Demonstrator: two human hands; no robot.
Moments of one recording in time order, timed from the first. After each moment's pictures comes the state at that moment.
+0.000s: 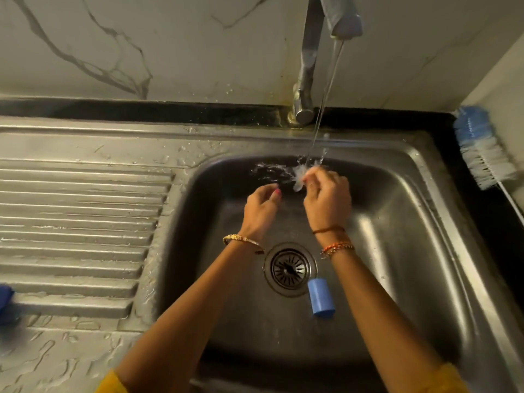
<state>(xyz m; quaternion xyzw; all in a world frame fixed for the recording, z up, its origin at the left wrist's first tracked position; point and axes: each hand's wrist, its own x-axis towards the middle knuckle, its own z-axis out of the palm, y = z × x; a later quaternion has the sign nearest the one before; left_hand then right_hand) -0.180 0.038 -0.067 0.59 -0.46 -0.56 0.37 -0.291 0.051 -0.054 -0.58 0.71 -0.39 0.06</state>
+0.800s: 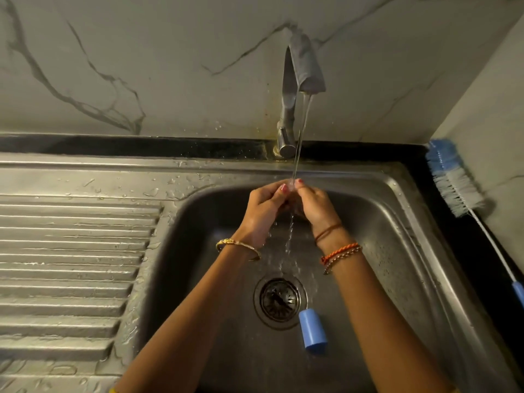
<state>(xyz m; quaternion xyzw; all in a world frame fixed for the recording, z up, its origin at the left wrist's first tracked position) -0.203 0.021 -0.017 0.37 -0.51 -0.63 0.44 -0.301 0.036 0.002 -0.39 0.63 -0.48 0.47</state>
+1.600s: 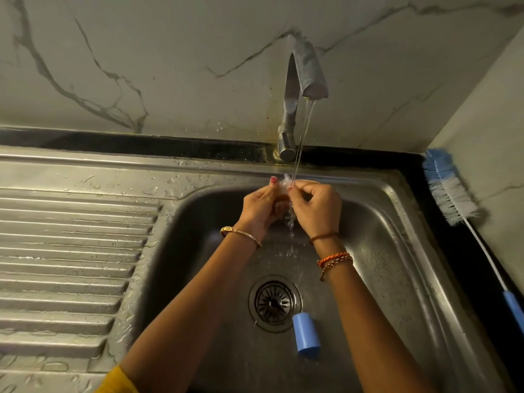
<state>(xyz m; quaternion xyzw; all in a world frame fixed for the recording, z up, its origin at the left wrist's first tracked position) -0.207 0.012 -0.011 0.44 -0.31 -0.71 0.45 -0.299 0.039 -0.002 -0.55 0.65 -0.50 0.13</state>
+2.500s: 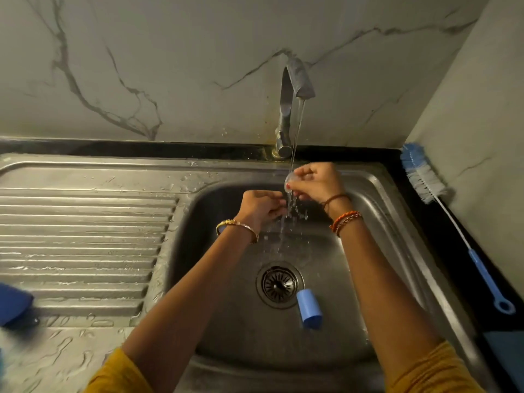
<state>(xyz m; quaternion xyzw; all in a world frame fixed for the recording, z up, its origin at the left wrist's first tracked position) -0.184 0.053 0.016 0.51 -0.39 -0.67 0.37 -0.306 0.061 0.044 -0.52 0.67 -0.41 0.34</state>
